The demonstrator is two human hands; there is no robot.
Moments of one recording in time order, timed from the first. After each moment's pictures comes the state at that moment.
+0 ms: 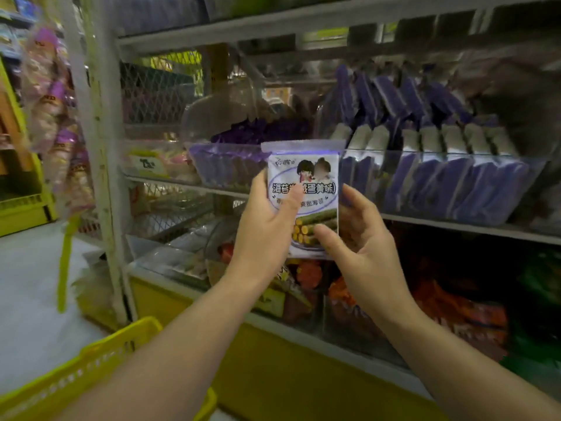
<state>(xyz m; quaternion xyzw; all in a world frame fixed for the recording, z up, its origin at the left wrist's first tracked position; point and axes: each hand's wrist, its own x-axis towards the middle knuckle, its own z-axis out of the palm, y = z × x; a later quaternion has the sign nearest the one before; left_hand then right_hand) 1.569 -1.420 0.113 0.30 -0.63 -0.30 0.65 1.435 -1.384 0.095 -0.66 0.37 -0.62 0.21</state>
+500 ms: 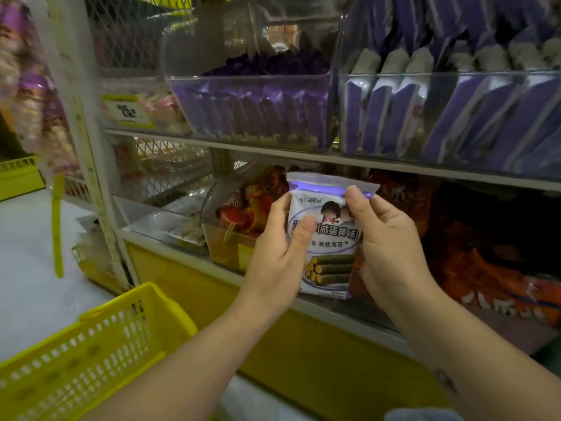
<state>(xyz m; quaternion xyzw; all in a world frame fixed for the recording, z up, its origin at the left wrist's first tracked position) 1.566 -1.422 0.029 0.32 -0.65 -0.39 0.57 1.437 -1.415 0.056 -0.47 0.37 -0.67 0.44</state>
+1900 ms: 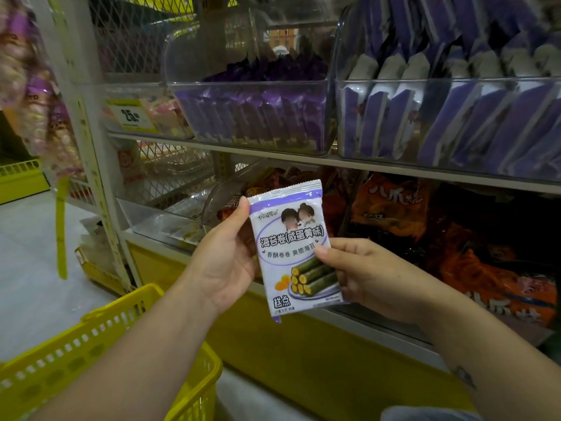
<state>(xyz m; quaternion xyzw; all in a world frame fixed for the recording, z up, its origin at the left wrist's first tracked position) 1.611 -1.432 0.046 0.35 -0.36 -0.66 0.56 1.415 -1.412 0.048 -0.60 0.38 -0.33 0.62</state>
